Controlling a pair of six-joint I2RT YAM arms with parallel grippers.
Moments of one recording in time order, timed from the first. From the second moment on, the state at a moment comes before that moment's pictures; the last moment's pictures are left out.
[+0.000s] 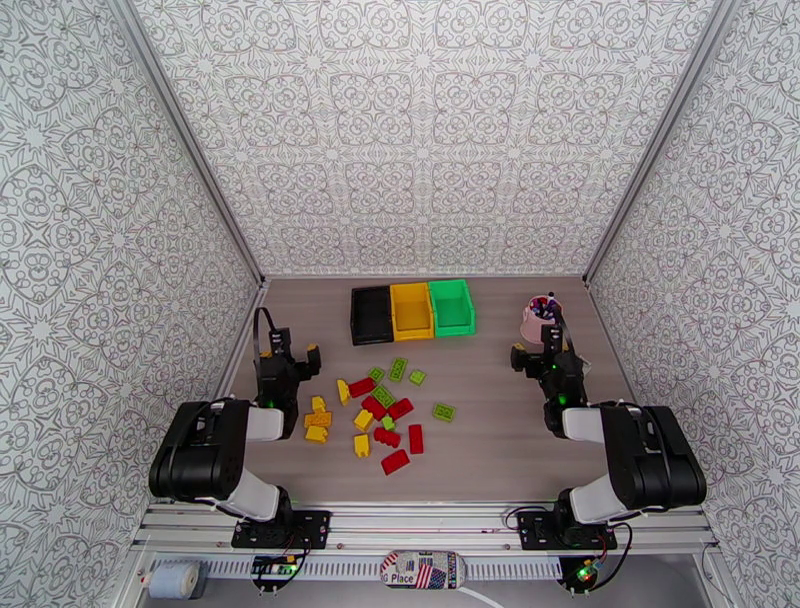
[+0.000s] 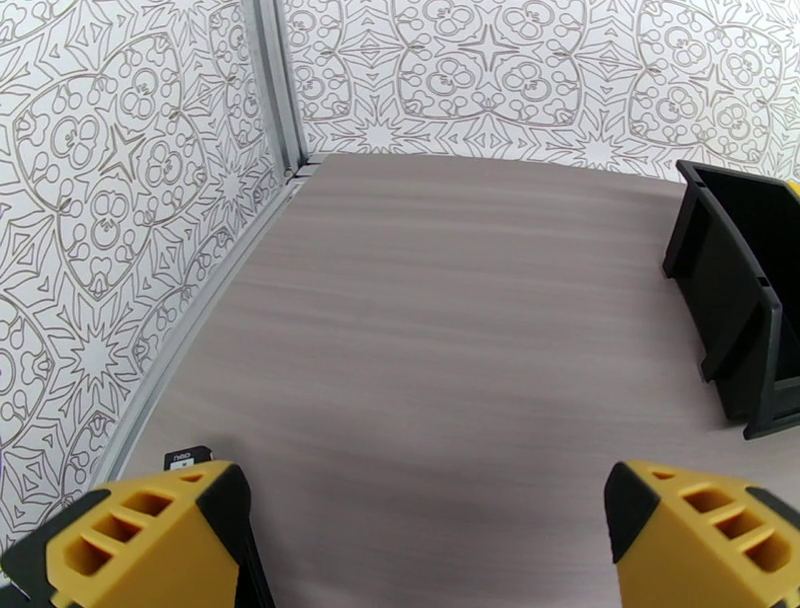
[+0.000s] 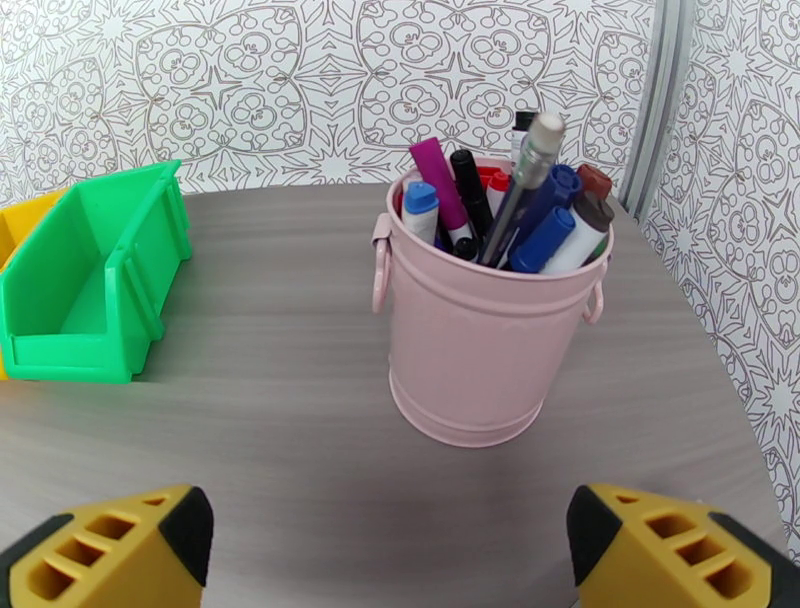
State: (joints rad) left arm 0.04 1.56 0.36 0.92 -0.16 -0.02; right arm 0.01 1.52 0.39 0.85 0.02 0.02
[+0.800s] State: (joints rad) left arm 0.03 1.17 0.81 0.04 -0.19 -0.19; right arm 0.01 1.24 0.93 -0.15 0.19 0.25
